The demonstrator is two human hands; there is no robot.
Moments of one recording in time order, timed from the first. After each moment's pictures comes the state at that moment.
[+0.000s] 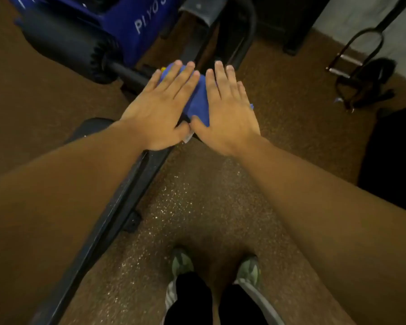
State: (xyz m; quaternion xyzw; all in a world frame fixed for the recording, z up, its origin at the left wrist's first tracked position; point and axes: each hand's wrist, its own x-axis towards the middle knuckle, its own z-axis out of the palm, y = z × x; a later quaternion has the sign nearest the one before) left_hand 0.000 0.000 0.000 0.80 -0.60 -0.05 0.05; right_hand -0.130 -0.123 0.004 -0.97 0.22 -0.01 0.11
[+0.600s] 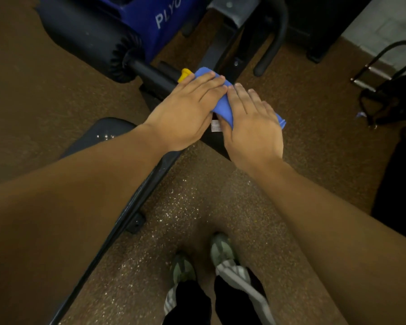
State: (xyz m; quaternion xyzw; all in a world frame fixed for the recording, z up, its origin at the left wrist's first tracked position) left_hand 0.022 -0.013 -0.021 0.77 -0.63 -0.05 0.14; right_hand -0.114 -0.121 -0.018 -0.97 0.23 -0.07 0.10
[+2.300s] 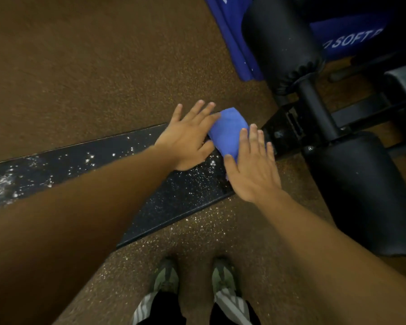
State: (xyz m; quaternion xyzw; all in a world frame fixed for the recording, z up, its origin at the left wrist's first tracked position) left_hand 0.057 0.202 -0.100 0.95 -0.27 -0.12 0.14; right_hand -0.008 0.025 -0.102 -0.98 0.00 0.15 0.11
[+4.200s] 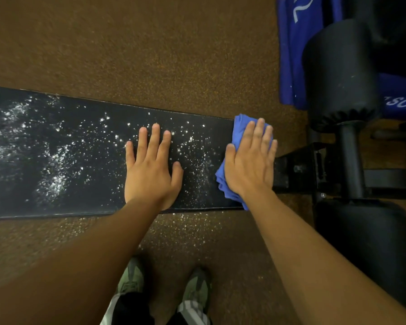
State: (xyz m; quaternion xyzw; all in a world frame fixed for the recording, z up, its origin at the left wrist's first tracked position) left_hand -0.055 0.214 -0.135 0.97 0.18 -0.03 0.16; right_hand 0.044 0.041 -0.135 -0.99 -0.09 0.11 0.04
